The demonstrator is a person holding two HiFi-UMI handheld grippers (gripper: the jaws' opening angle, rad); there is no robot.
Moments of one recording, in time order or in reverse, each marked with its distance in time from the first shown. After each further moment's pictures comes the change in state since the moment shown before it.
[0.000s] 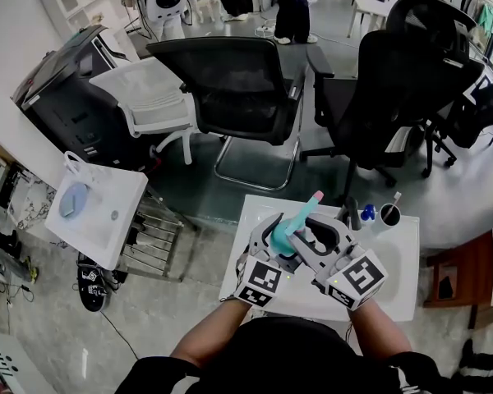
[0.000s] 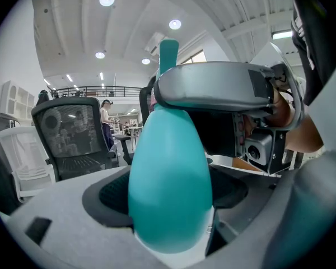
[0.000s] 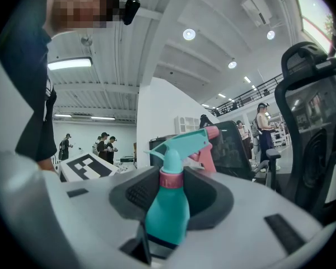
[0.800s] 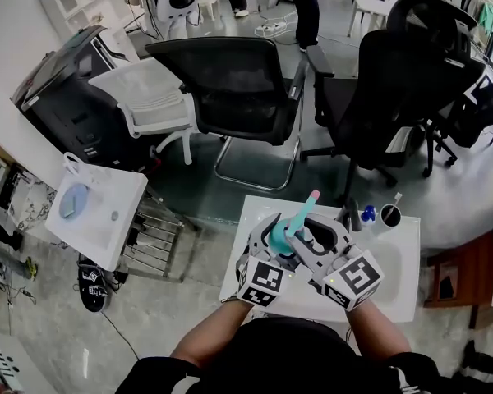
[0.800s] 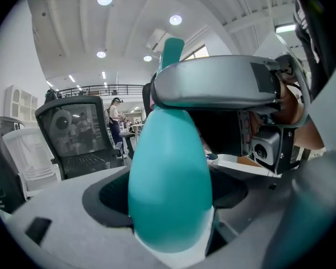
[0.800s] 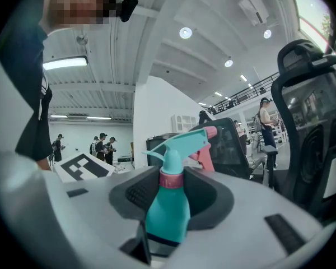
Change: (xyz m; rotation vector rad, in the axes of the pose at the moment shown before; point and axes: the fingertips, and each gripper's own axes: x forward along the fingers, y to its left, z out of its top) left arm 0.001 0.010 -0.009 0.001 0.042 0.045; right arm 0.008 -0.003 -0.006 0.025 0.017 -0.036
